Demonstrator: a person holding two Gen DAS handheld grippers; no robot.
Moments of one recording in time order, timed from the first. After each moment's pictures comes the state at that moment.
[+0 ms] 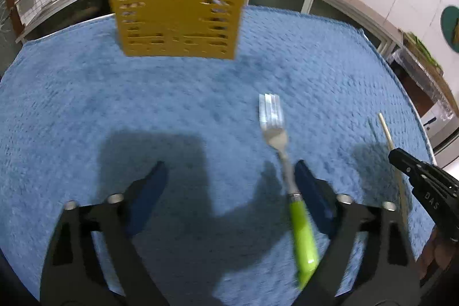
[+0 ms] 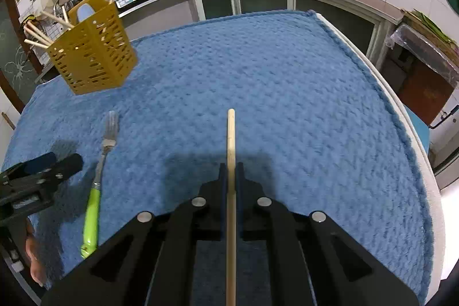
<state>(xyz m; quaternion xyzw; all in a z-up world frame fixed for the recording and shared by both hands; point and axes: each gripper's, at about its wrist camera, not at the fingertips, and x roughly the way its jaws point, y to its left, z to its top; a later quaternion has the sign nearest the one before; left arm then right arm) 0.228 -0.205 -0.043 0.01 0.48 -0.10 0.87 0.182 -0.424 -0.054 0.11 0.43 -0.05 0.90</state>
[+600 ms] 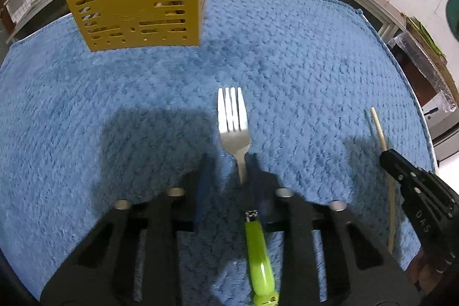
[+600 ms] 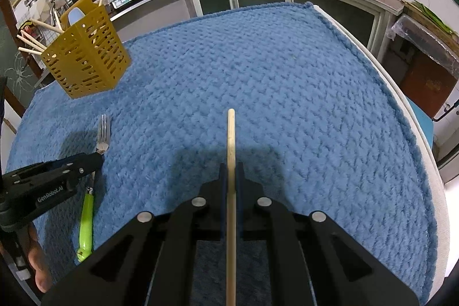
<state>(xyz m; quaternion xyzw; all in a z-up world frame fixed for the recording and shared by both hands) 0.250 -0.245 -0.052 0.01 0.53 -0.11 0.84 0.191 -0.431 -0.061 0.12 0.44 -0.04 0.89</state>
